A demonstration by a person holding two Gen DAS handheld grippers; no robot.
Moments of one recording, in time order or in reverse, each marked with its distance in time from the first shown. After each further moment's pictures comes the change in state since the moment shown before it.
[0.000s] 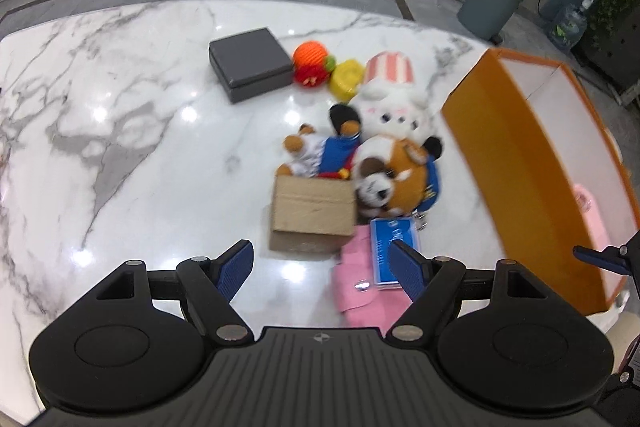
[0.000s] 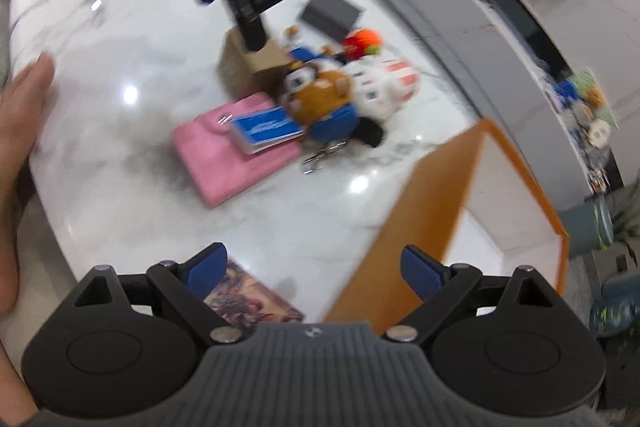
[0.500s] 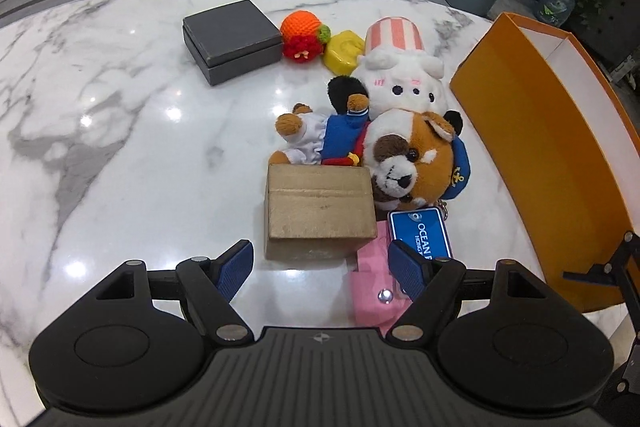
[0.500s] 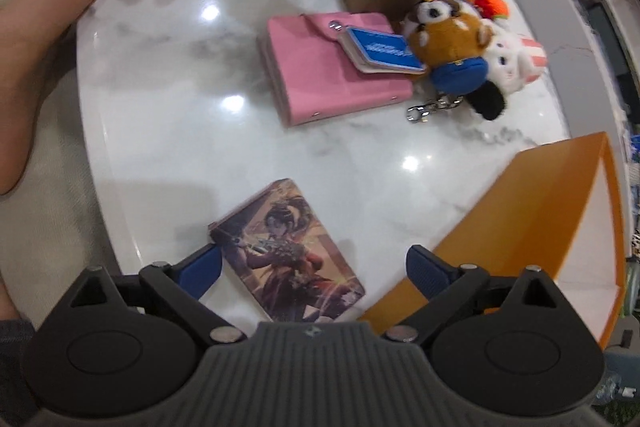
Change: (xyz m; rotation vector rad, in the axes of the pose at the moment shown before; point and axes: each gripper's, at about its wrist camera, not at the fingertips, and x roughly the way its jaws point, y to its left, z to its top) left arm 0.046 0.008 -0.004 0.047 0.014 -0.038; right arm 0.049 0.030 -0.020 -0.267 0.142 0.158
